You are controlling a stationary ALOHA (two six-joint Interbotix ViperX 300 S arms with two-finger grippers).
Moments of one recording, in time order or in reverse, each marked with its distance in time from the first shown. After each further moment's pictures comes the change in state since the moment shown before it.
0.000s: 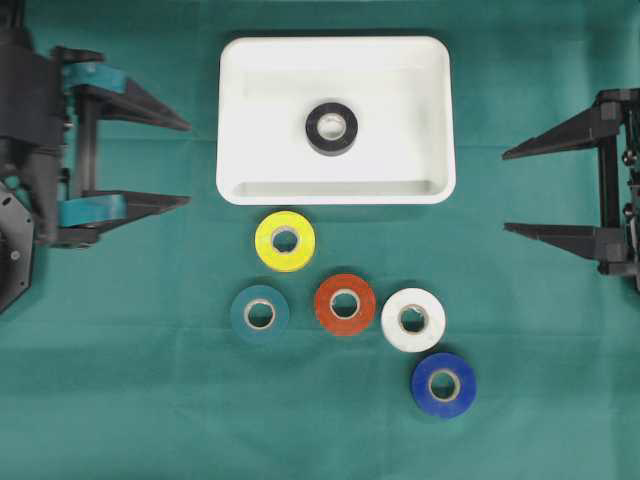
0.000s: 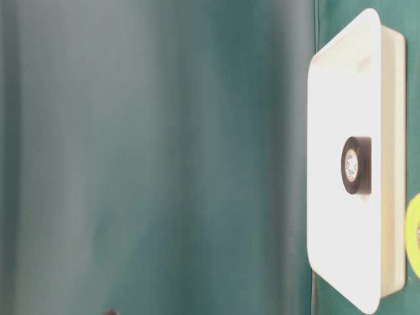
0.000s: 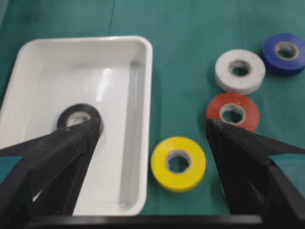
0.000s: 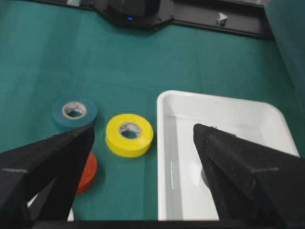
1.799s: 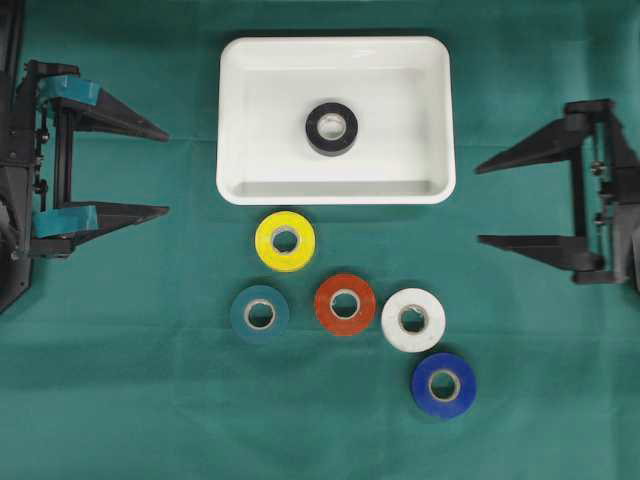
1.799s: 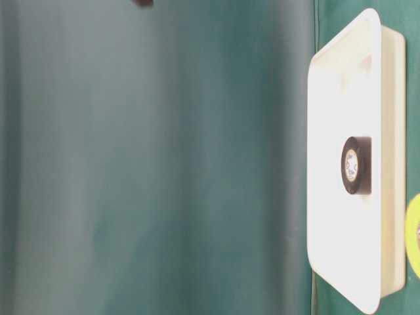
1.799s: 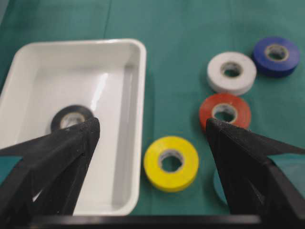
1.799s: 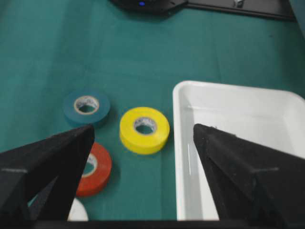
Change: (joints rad) left arm -0.023 -0.060 0.075 -0.005 -0.067 -0.006; right arm 0.028 0.172 -0.071 0.023 -0.037 0.029
